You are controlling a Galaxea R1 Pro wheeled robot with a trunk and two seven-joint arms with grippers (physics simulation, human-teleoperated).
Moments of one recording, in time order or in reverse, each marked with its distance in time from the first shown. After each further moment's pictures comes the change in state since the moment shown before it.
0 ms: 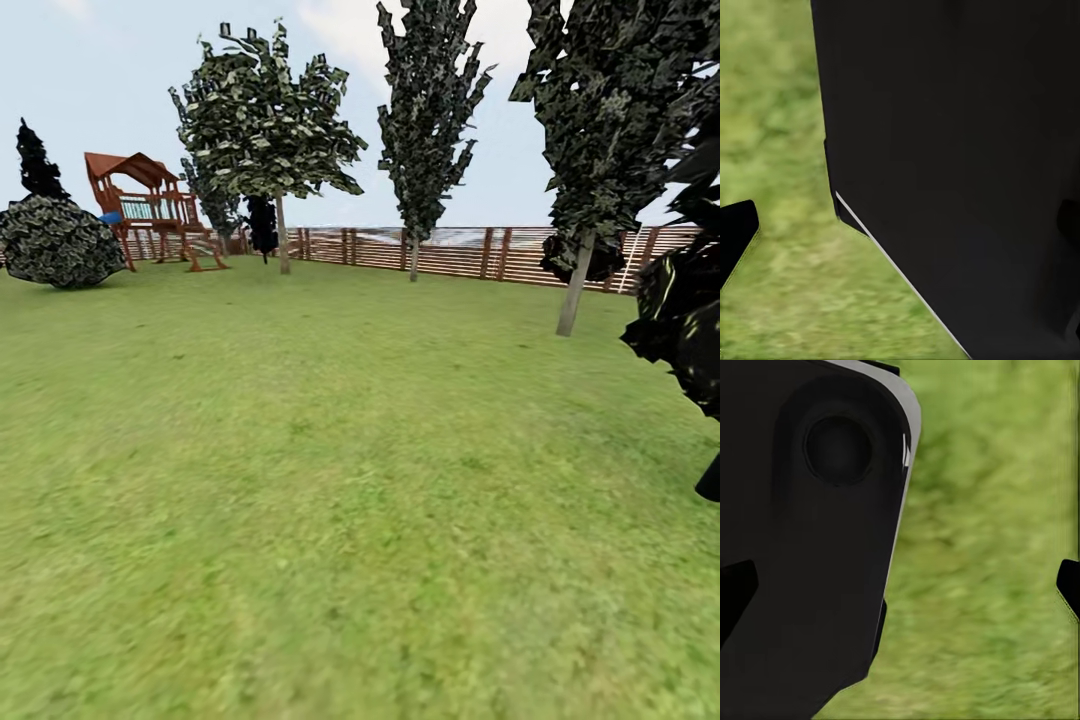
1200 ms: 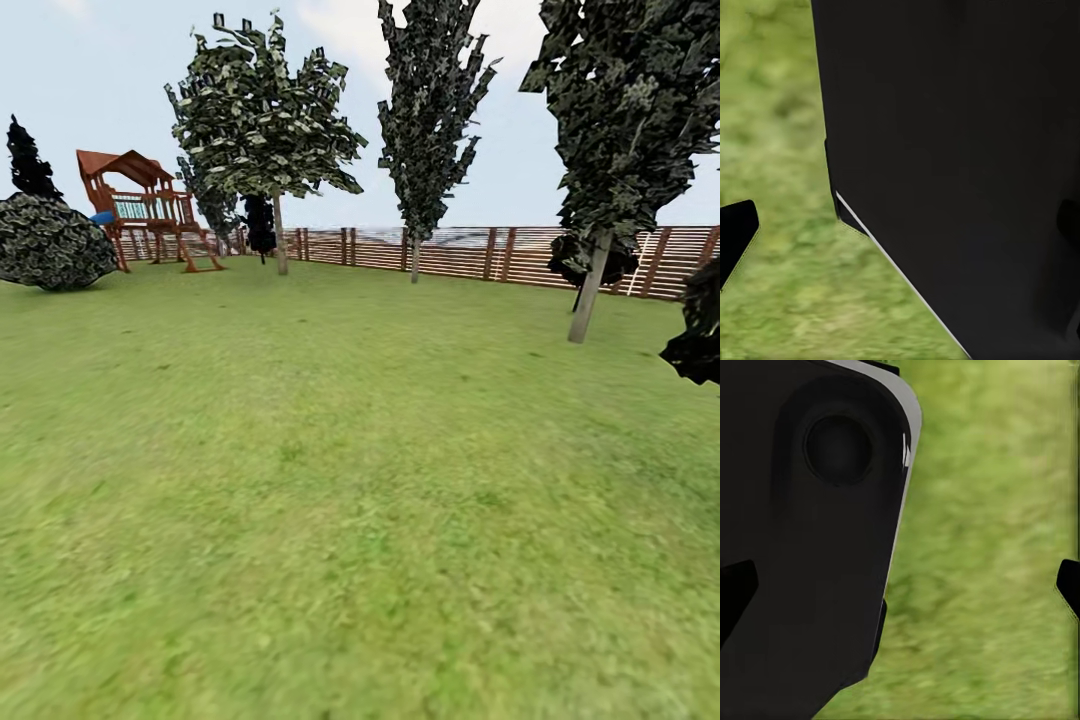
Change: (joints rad) left arm 0.000 0.000 0.000 -0.001 0.000 0.000 0.001; right arm 0.000 0.000 0.000 0.000 0.000 0.000 0.000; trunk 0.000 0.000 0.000
